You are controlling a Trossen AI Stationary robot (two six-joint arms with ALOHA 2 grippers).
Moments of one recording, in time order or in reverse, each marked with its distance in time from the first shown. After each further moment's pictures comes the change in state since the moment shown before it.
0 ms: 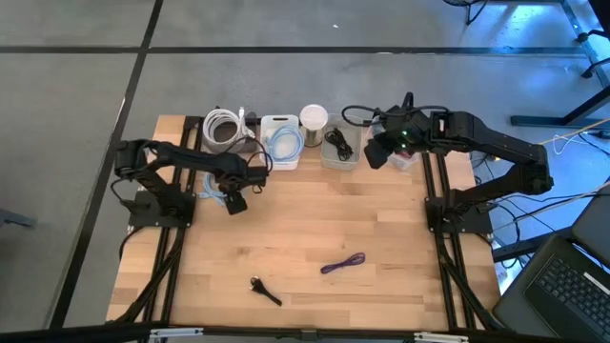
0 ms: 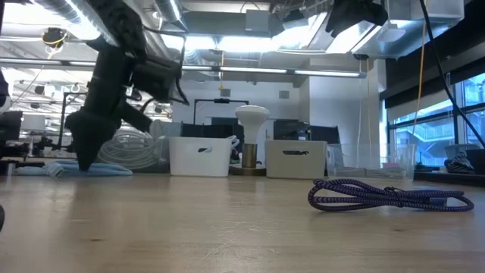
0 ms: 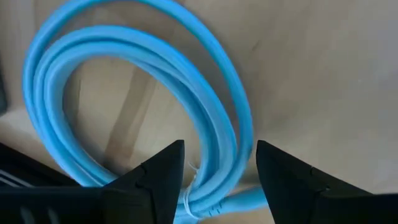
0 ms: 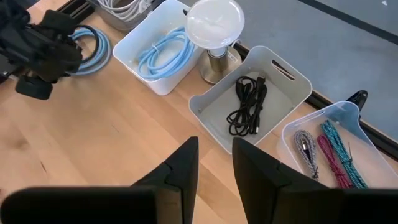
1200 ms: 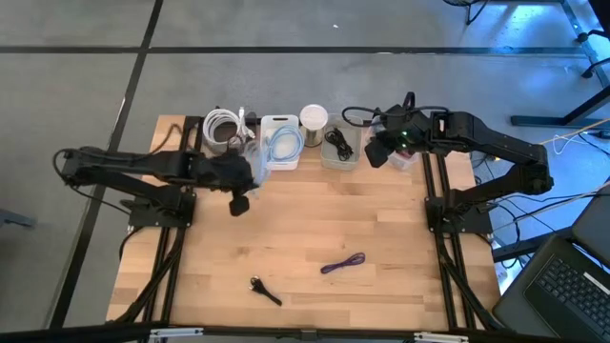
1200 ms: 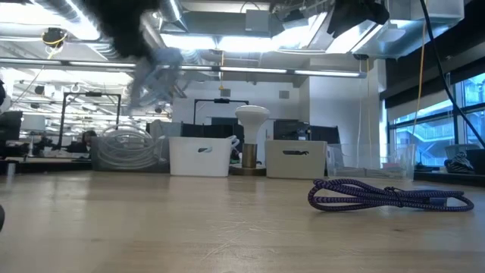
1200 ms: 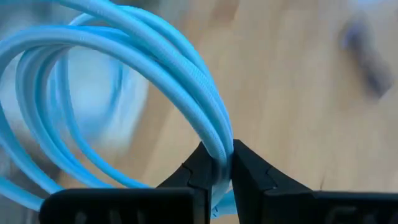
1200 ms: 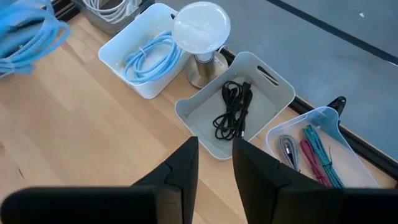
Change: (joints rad) left arm -0.247 -0.561 0.082 0.299 -0.036 0.006; right arm 0.000 0.000 0.000 -0.013 0.056 -0.023
